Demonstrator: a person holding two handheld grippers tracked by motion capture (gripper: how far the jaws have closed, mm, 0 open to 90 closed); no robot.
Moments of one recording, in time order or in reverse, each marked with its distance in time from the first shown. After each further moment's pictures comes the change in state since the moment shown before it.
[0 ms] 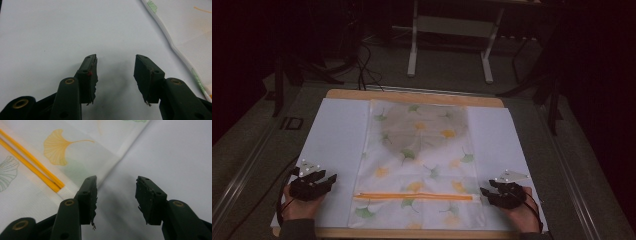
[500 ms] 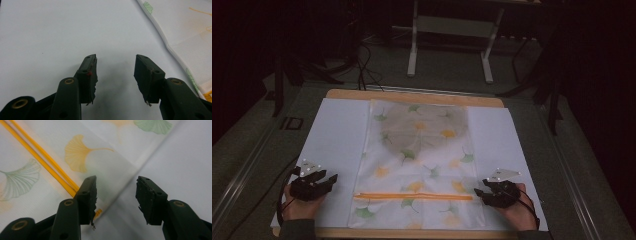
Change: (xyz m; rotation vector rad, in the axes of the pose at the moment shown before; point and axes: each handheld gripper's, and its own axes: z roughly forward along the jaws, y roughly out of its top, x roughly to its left) left arm -0.003 0.003 -0.002 0.002 -0.007 0.015; right arm 0.015 0.019 0.001 0.034 0.049 -0.085
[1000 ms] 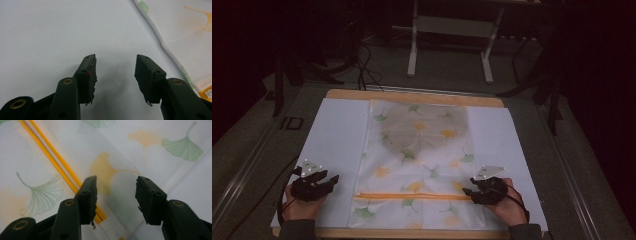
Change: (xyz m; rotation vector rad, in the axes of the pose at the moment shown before) left arm -0.003 0.000 0.000 0.005 -0.014 0.012; right arm 0.017 0.025 0.012 0.017 0.071 -0.085
